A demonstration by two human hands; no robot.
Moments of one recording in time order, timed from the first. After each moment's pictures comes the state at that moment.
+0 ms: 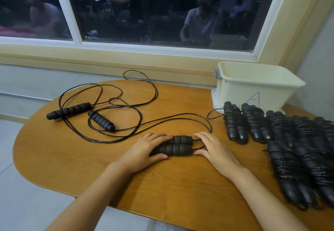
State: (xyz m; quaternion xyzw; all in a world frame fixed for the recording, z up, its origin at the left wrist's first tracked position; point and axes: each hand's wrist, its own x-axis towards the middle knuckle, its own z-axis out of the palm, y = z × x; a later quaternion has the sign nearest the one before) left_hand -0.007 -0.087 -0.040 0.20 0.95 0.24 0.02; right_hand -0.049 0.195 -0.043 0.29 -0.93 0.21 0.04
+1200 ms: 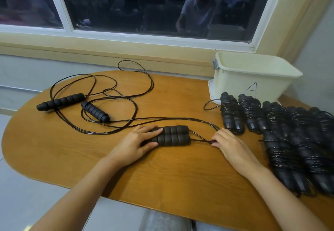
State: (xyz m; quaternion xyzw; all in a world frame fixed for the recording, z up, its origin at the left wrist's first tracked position) left_hand 0.004 -0.095 -0.043 0.17 0.94 0.29 0.00; right_hand -0.038 0.248 -0.054 0.28 -0.94 0.13 0.10
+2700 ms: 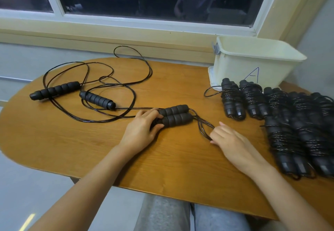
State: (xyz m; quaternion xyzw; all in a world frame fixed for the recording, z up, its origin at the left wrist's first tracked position) left_hand 0.005 -0.062 -0.041 0.10 0.95 0.27 -0.11; right_hand -0.003 0.235 -0.045 0.35 -0.91 0.05 0.20
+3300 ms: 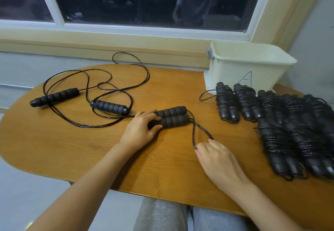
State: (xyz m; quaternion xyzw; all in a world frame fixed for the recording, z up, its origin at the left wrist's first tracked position) left_hand -0.010 -0.059 -0.034 0.08 0.94 0.31 -0.07; right_hand 0.036 0.202 -0.057 0.33 -0.89 0.08 0.30
